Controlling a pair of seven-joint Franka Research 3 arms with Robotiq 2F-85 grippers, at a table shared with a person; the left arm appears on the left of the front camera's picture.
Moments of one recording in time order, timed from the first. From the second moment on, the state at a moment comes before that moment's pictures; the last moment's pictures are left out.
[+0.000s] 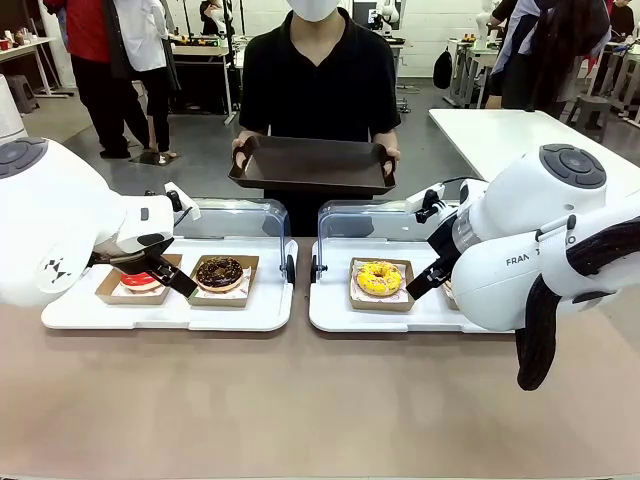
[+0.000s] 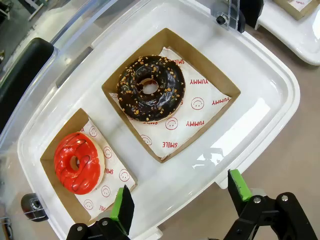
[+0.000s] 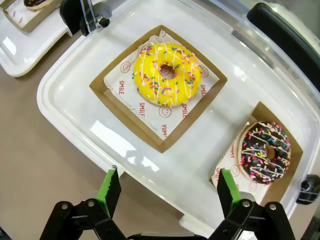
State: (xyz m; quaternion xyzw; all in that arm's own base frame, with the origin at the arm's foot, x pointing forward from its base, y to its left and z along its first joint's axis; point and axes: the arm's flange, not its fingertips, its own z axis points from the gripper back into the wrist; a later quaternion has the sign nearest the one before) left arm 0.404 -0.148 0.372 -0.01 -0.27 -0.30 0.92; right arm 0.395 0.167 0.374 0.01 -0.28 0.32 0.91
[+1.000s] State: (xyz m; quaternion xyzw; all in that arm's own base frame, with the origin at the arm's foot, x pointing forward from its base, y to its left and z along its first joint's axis) left arm 0.375 -0.127 0.479 -0.01 -0.28 -0.30 0.91; right arm 0.345 0.167 0.483 -0.01 -0.26 0.34 0.90
